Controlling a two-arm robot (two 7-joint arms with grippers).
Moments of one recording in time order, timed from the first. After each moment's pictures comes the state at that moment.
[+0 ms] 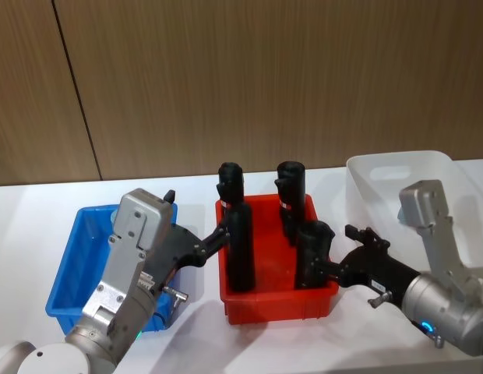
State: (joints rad) left arm -0.24 0.38 0.45 -1.63 -0.20 0.01 -0.01; right arm 0.22 0.28 -0.24 -1.48 0.24 0.19 0.38
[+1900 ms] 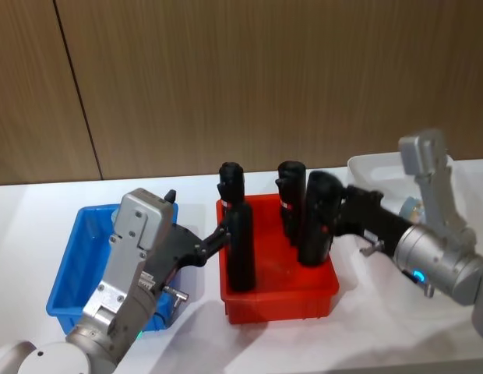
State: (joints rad) left arm -0.24 0.38 0.45 -1.63 -0.20 0.01 -0.01; right arm 0.35 0.25 -0.24 -1.44 0.25 0.18 0.40
